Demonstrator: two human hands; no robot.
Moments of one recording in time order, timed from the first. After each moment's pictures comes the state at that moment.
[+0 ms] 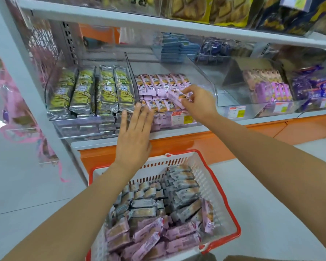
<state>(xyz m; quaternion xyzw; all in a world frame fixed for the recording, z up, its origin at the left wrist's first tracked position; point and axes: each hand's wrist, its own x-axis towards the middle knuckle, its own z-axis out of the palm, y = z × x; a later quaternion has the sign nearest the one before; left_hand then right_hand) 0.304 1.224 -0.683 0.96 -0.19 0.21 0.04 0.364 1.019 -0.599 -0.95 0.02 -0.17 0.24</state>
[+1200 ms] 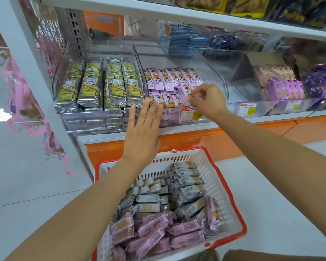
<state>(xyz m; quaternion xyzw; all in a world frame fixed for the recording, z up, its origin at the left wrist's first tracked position) 0.304 1.224 -0.685 0.95 -0.20 0.22 0.06 0.374 1.013 -0.611 -0.94 0.03 -0.17 0.28</state>
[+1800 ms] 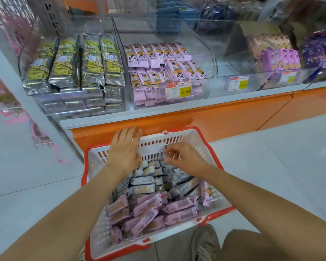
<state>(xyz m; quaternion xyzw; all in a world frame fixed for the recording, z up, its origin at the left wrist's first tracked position) 0.271 1.240 -0.767 0.97 -0.22 0.05 0.03 0.238 1.015 -0.758 -0.93 -0.11 0.09 0.34</state>
